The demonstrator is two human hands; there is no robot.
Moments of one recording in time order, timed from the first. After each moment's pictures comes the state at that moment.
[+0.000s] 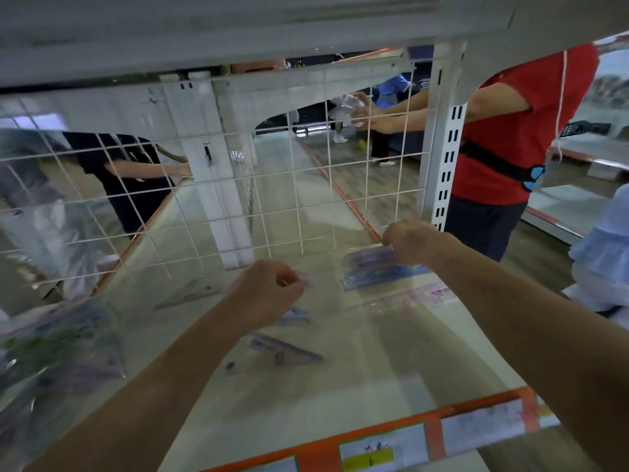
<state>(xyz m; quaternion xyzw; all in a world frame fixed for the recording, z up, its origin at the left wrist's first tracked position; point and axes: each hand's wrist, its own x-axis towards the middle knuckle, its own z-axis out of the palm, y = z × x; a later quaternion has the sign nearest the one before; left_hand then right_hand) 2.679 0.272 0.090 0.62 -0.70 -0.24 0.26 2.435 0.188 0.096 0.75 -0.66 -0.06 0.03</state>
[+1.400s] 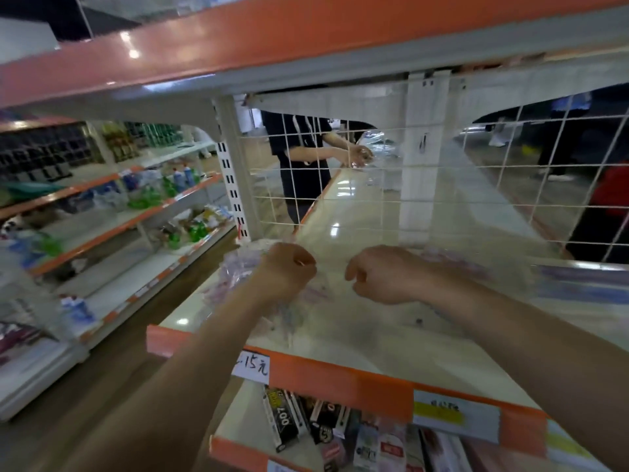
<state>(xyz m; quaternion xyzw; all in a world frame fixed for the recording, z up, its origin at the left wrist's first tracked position) 2.867 0.387 0.116 0.76 -0.53 -0.17 0.33 2.708 0.316 0.121 0.93 -0.36 0.02 -0.07</state>
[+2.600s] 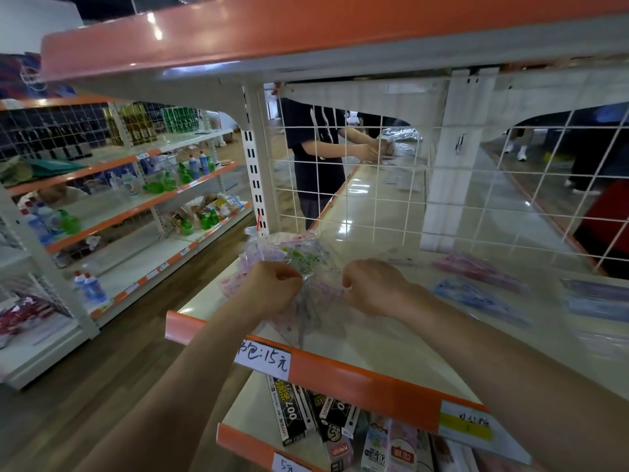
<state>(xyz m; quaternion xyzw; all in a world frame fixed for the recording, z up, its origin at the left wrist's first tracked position) 2.905 0.420 0.095 0.78 -0.44 -0.22 0.39 2.760 0.321 0.089 0.92 -0.38 0.02 -0.06</state>
